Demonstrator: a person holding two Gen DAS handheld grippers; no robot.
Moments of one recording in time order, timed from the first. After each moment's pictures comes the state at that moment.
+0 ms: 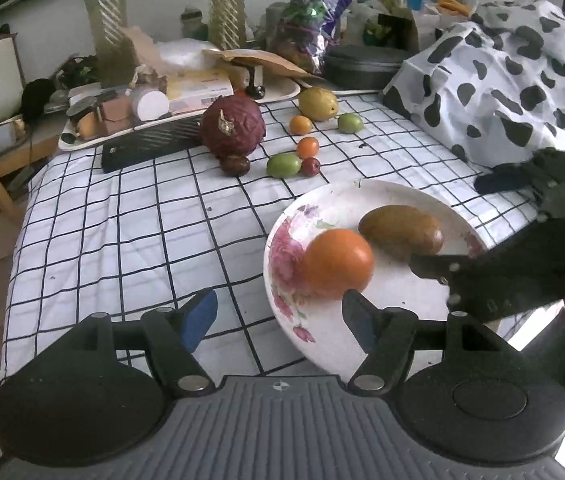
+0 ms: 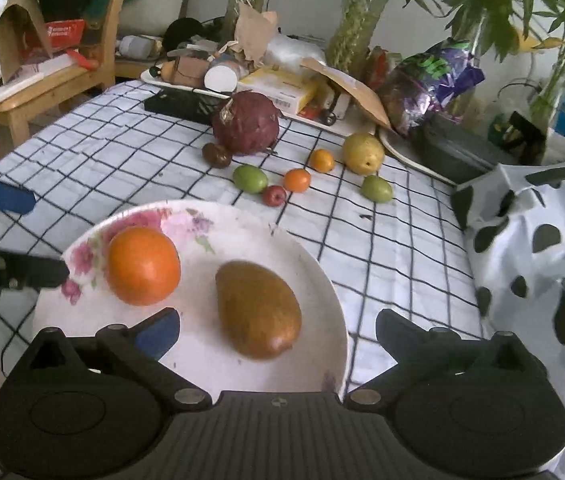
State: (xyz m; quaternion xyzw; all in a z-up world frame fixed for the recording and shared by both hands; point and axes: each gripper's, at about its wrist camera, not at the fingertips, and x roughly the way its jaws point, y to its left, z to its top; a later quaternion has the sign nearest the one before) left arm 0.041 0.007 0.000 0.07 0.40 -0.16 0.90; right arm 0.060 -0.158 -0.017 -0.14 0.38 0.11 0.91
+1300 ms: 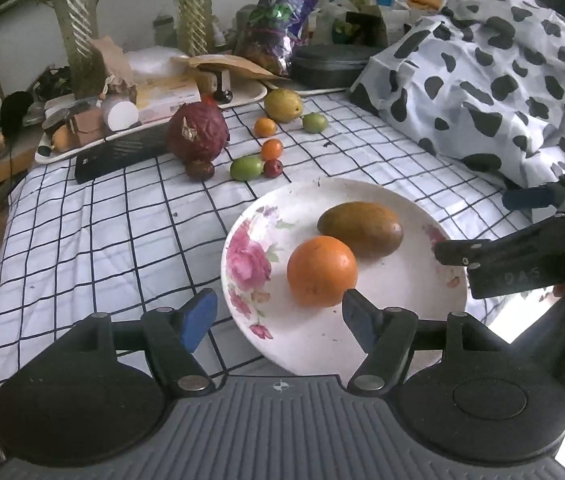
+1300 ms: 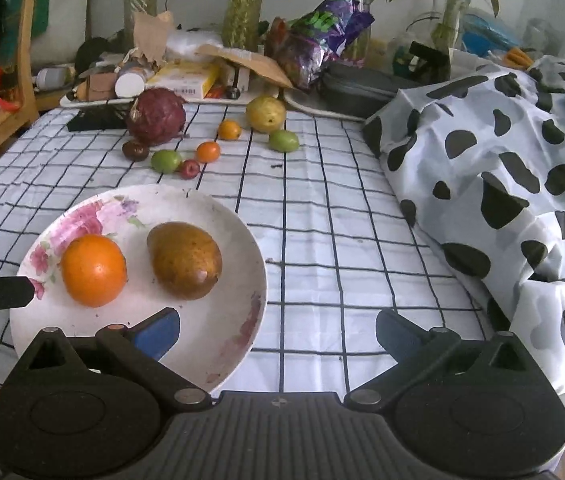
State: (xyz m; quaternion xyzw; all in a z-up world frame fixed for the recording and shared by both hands) left arm 0.031 -0.009 0.003 0.09 0.40 -0.19 0.89; right arm 0.028 -0.205 -0.012 -0.04 0.40 0.00 0.92
